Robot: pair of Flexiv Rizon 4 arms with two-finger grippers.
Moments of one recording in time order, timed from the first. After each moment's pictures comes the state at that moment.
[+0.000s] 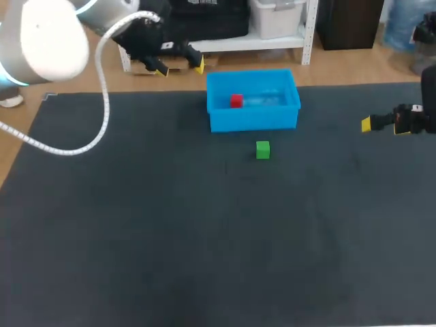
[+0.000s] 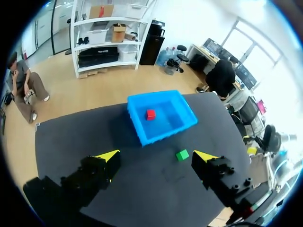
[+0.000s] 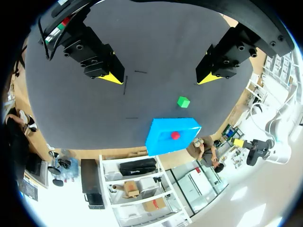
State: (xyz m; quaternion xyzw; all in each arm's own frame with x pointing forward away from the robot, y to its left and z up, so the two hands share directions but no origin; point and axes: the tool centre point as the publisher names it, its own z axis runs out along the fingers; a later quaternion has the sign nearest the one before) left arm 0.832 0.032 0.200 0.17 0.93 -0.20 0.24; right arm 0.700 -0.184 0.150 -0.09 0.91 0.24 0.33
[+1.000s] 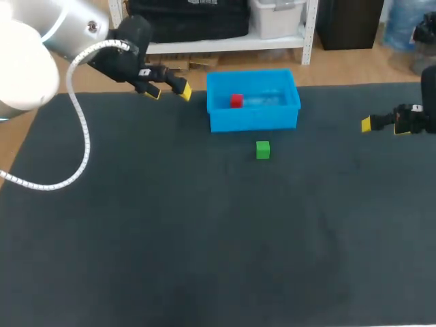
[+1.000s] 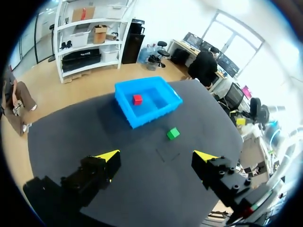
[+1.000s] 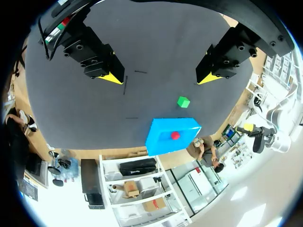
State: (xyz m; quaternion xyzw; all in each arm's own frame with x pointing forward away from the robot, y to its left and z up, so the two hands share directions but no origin) left arm 0.771 0.051 0.183 0.24 0.91 -0.25 0.23; right arm 0.700 -0.184 0.150 -0.09 0.91 0.24 0.33
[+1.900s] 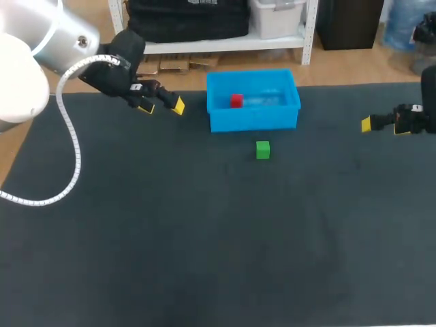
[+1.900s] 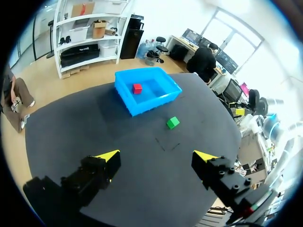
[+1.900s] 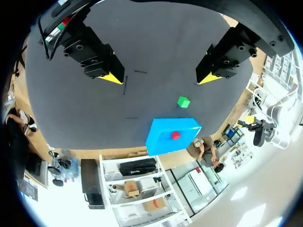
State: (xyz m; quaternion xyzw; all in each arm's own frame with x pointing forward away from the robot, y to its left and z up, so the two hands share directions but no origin) left arm 0.751 0.064 0.167 0.24 0.91 -0.25 0.21; right arm 0.700 -0.184 0.150 -0.09 0.91 0.24 0.33
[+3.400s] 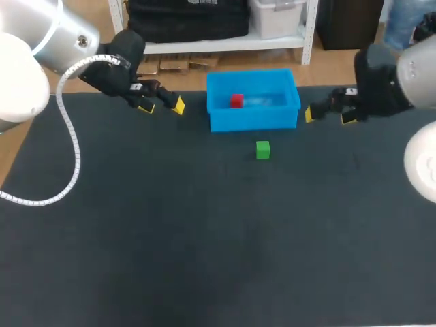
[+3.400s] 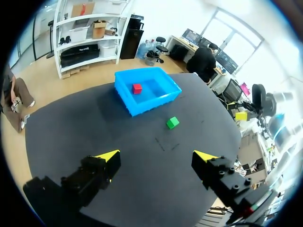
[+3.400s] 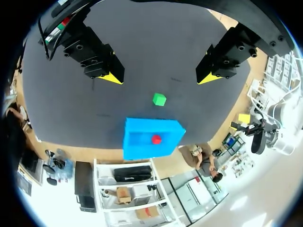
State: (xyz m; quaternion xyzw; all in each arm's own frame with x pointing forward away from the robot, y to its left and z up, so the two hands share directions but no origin) left arm 0.751 0.064 0.168 0.24 0.91 -0.25 0.21; right arm 0.710 -0.076 0.174 -0.11 0.92 0.22 0.29
